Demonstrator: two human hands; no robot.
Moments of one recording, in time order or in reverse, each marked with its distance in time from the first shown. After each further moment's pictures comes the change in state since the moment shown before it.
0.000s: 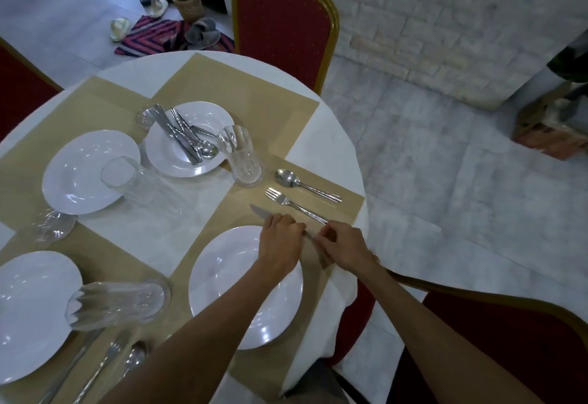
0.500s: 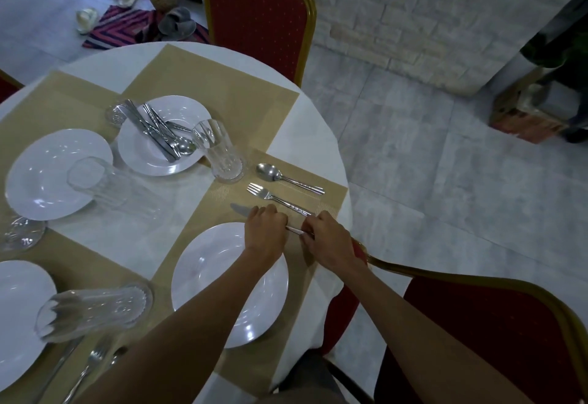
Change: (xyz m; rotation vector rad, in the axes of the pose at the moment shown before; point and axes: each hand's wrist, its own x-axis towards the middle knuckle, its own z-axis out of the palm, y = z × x) left_hand 0.014 0.005 0.003 0.070 -0.081 -0.060; right_hand 0.000 0.015 0.018 -0.366 0.123 -0.161
